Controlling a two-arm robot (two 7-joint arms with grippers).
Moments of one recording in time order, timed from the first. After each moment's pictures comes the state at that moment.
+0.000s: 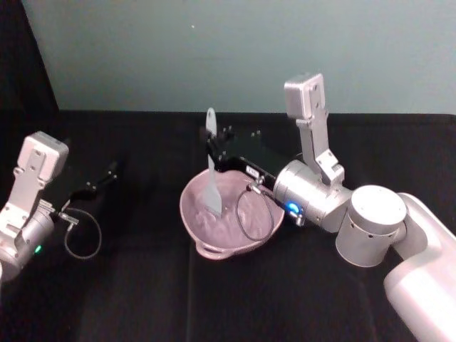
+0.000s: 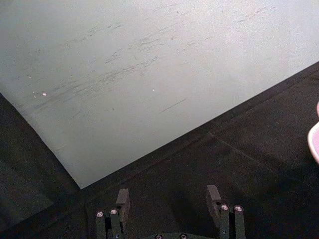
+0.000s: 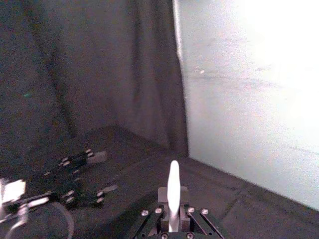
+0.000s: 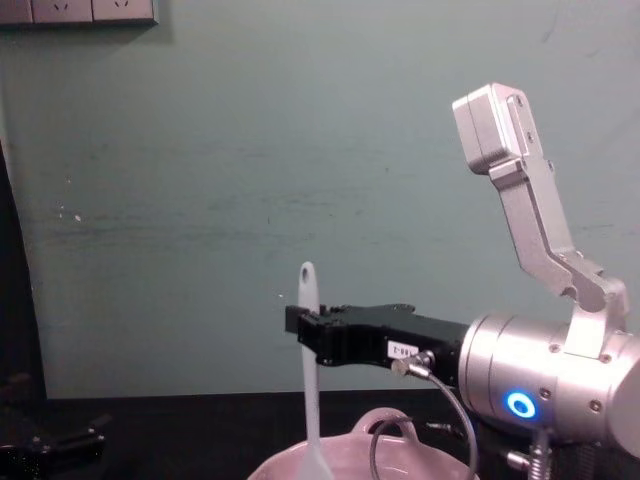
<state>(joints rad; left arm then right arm) -0.20 0.60 0.45 -1.41 -0.25 -0.12 0.03 0.41 0.22 -0.52 -1.35 0.40 0.06 0.36</state>
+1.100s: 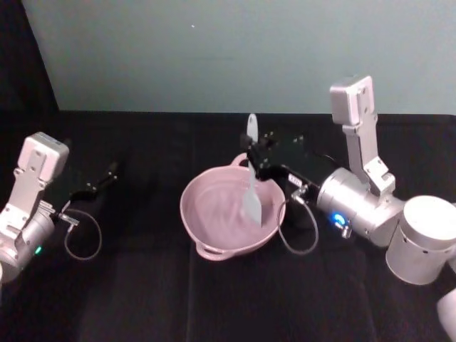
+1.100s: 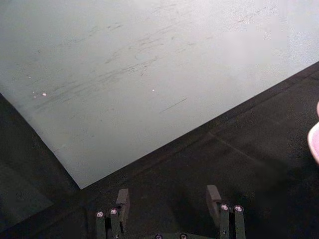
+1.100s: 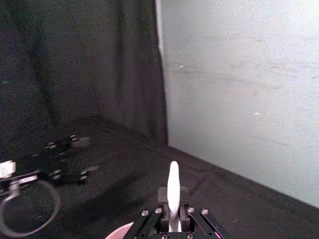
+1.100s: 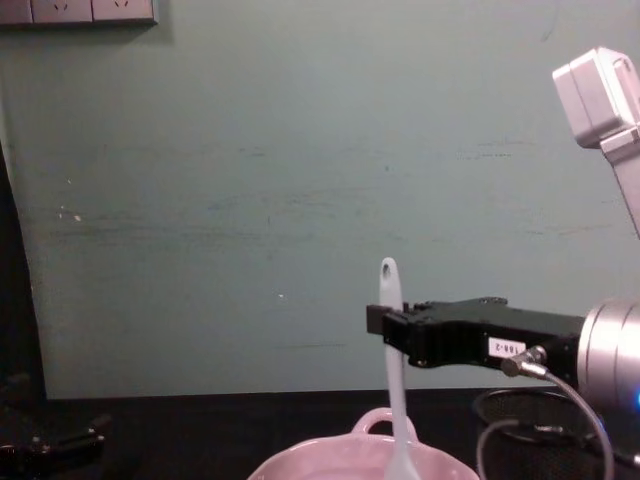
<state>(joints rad) -0.20 0.60 0.45 -1.41 -0.25 -0.12 0.03 0.28 0.31 -0.40 -1.56 0.35 0.17 0.36</state>
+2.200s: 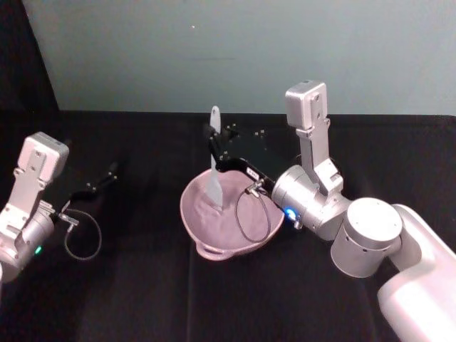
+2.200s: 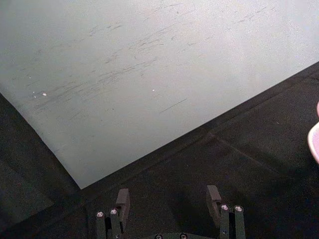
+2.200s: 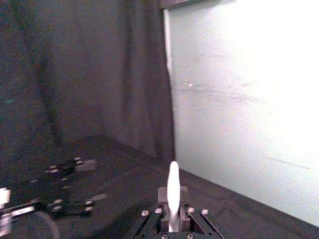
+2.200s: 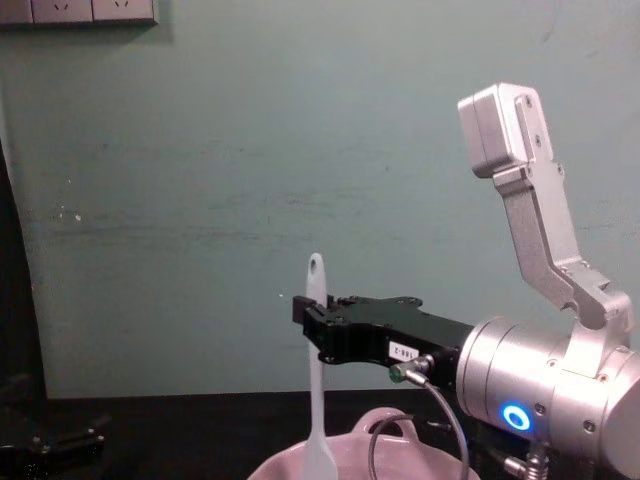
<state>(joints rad) -0.20 0.60 0.45 -1.41 -0.25 -0.12 0.03 0.37 0.18 -0.48 -1.36 0.31 -0.02 0.32</state>
